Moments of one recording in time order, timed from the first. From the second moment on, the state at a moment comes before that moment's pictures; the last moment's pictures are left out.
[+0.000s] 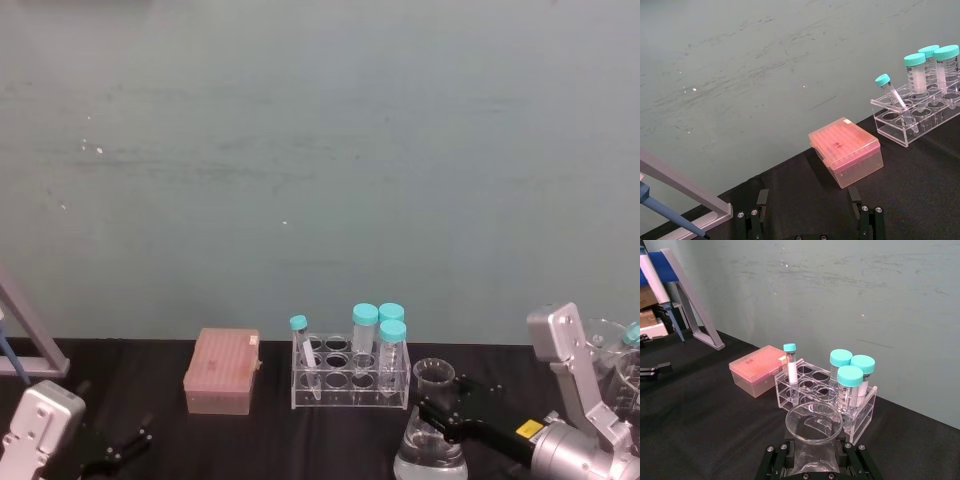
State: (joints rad) left arm -0.20 0.60 0.45 -1.41 -0.25 -0.12 0.03; right arm 0.36 0.45 -0.37 -1.36 0.44 0.16 0.44
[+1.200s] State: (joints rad) left arm -0.20 0.60 0.45 -1.41 -0.25 -0.12 0.03; right arm 0.37 0.45 -0.37 -1.35 0.43 0.16 0.45
